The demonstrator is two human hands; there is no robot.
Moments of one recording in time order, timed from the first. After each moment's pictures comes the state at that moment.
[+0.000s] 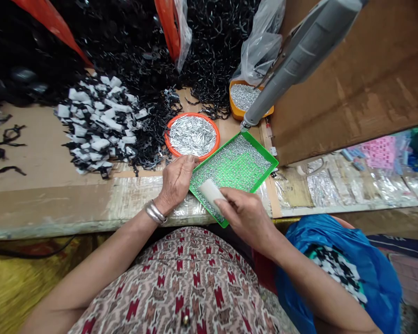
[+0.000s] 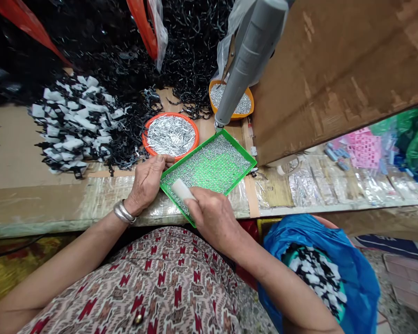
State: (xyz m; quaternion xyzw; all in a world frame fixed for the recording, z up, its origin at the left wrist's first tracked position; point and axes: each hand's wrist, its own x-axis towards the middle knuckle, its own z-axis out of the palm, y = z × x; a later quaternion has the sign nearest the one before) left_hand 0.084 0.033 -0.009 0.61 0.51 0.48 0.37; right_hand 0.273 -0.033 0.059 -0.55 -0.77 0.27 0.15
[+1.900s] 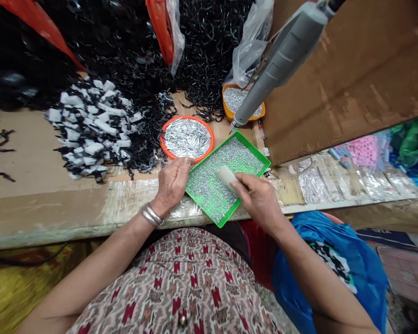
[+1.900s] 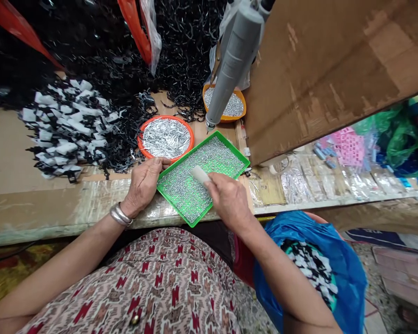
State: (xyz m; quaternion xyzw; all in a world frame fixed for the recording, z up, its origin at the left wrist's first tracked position) left_hand 0.083 0.034 -0.013 0.62 0.50 0.48 0.37; right_hand 0.311 -0.016 0.052 -0.61 -0.75 0.15 0.20
